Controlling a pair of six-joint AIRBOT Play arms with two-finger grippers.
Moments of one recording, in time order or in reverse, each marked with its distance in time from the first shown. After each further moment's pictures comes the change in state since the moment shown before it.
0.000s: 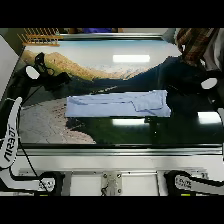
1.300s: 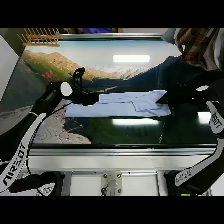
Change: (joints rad) left arm -0.373 0.110 -0.207 -0.001 0.006 0.011; right arm -0.130 -0.515 0.227 0.255 0.516 -0.313
